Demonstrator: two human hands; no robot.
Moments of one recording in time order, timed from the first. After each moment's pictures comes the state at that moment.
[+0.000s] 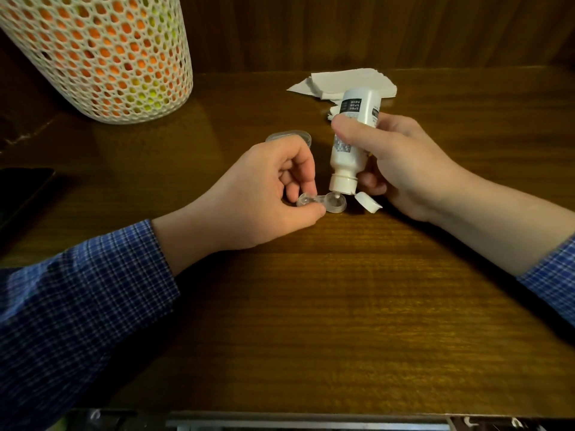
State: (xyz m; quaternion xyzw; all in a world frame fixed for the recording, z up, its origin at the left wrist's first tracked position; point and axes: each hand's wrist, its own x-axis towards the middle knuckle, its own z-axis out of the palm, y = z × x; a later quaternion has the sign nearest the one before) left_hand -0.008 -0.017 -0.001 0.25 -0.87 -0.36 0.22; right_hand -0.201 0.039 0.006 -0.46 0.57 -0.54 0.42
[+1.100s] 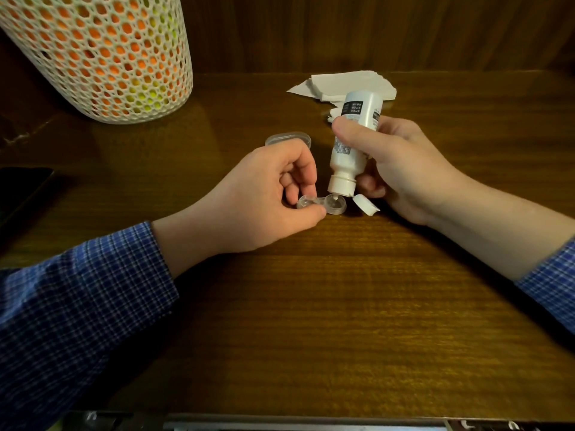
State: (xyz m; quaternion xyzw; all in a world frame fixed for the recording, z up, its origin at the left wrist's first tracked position) left_hand -0.008 -0.017 -0.002 0.25 -0.87 -0.36 0.22; right_hand -0.197 0.041 0.007 -0.45 0.57 -0.54 0.42
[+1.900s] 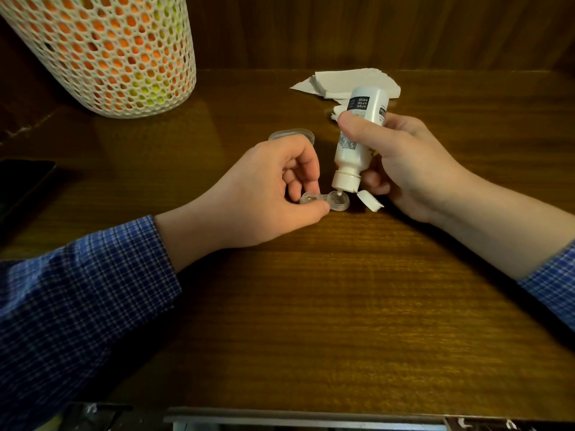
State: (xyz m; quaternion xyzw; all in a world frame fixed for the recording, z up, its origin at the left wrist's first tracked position) left_hand -0.007 -0.016 -0.001 0.26 -0.87 -0.36 0.22; right_hand -0.199 0.040 0.007 -0.45 0.58 -0.54 0.42
